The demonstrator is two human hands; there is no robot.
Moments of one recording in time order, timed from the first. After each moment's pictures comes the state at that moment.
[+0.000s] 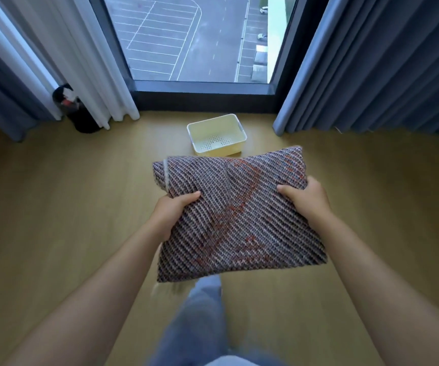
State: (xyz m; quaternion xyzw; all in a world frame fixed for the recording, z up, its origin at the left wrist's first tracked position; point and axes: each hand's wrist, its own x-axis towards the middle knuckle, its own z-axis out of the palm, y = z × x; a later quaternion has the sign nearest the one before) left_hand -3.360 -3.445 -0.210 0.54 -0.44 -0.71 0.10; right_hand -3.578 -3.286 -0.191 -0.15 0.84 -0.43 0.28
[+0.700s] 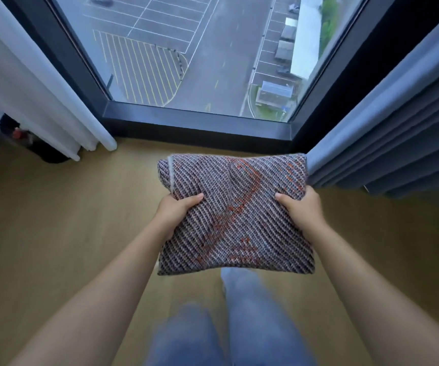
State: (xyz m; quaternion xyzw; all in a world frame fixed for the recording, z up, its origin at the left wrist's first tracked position) left_hand -3.756 -3.829 -0.294 0.57 -0.42 -0.69 0.11; right_hand -3.976 -3.690 -0.268 -0.16 0.85 -0.39 0.32
